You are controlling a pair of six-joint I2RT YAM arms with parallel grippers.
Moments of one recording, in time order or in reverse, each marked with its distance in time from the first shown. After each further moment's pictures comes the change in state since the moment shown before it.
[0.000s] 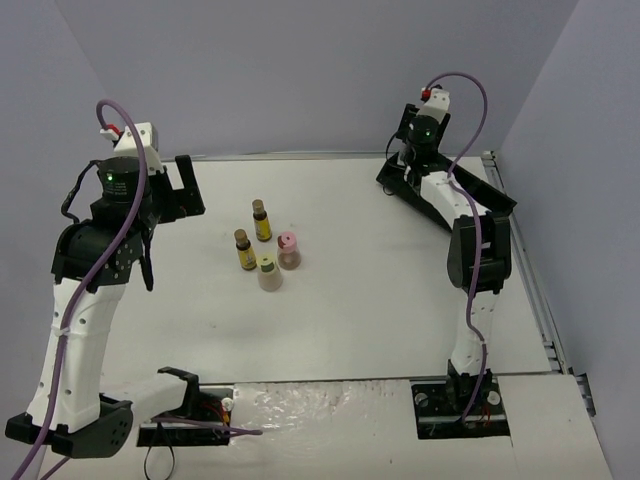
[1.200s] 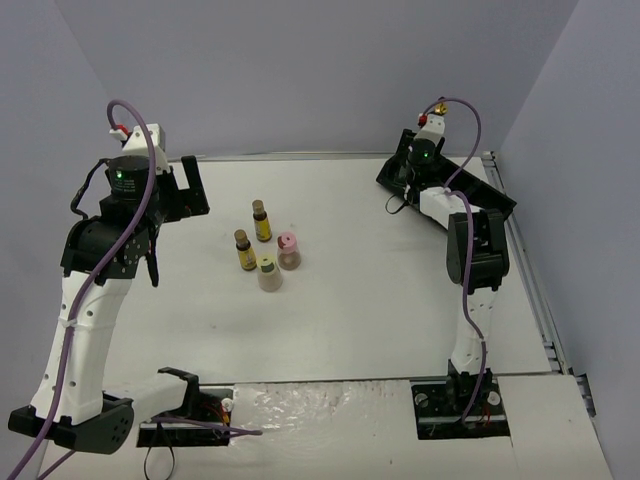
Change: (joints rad) left arm 0.000 0.017 -0.037 0.031 0.007 0.000; right arm -0.030 0.054 -0.171 0.142 -0.089 0.036
